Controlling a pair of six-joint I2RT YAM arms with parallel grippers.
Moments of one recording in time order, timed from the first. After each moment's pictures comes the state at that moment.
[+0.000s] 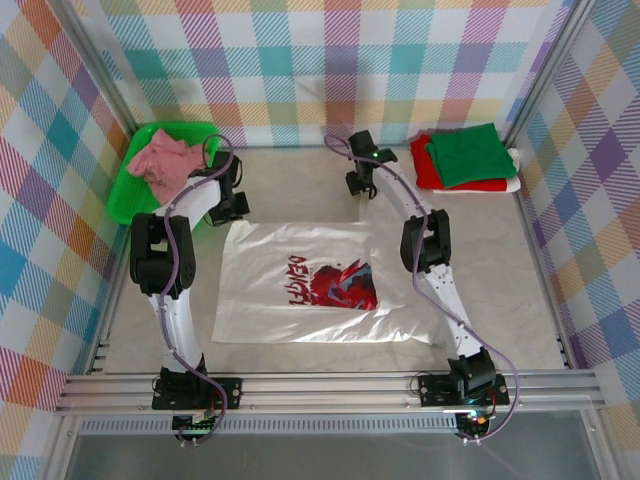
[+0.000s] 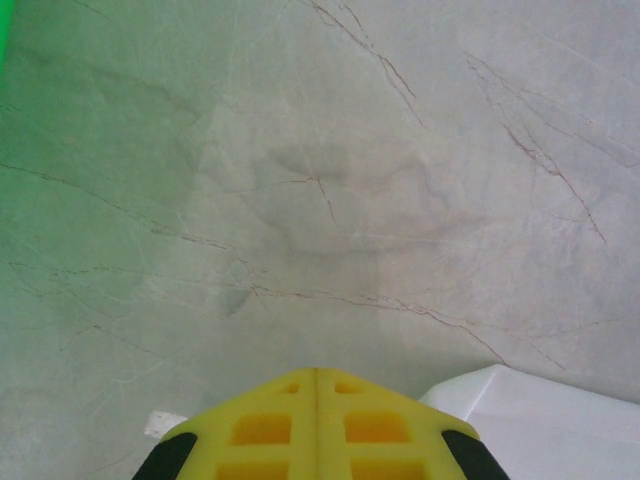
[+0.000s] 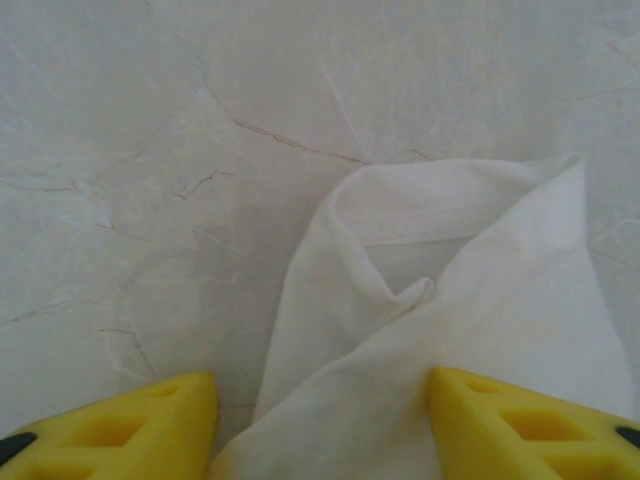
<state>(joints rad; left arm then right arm) -0.11 2.05 1.60 -0.78 -0.09 -0.40 0.38 2.77 2.67 -0.96 0.20 -0.04</state>
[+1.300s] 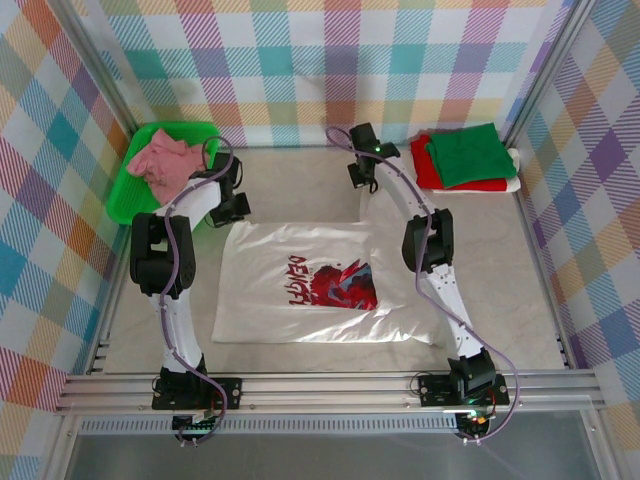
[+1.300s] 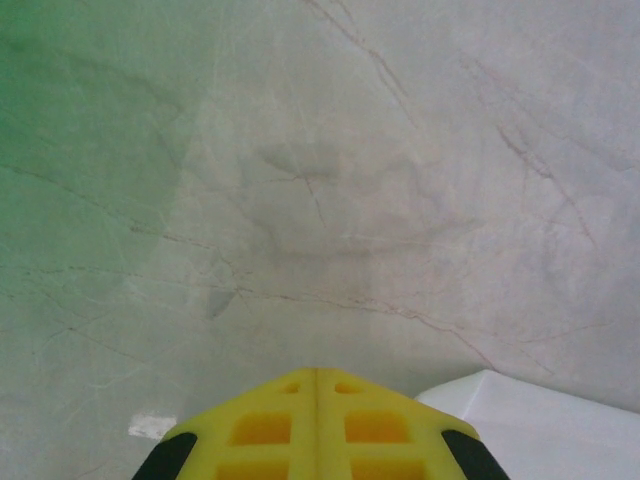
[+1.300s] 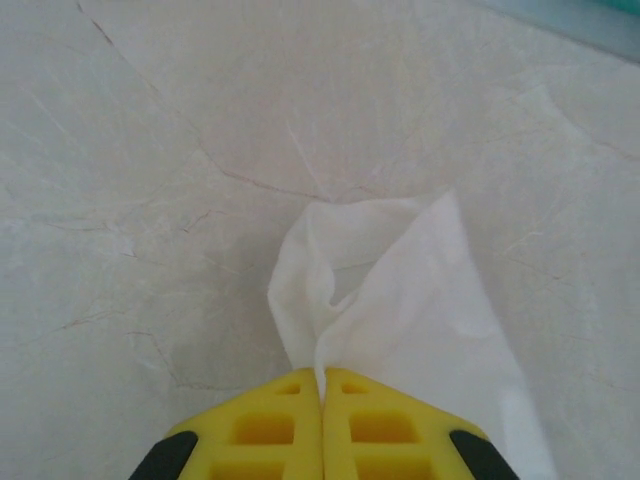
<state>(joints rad) -0.11 2.05 1.58 -0.76 -0.07 -0.42 0.38 2.70 2.67 -0.98 0.22 -0.01</state>
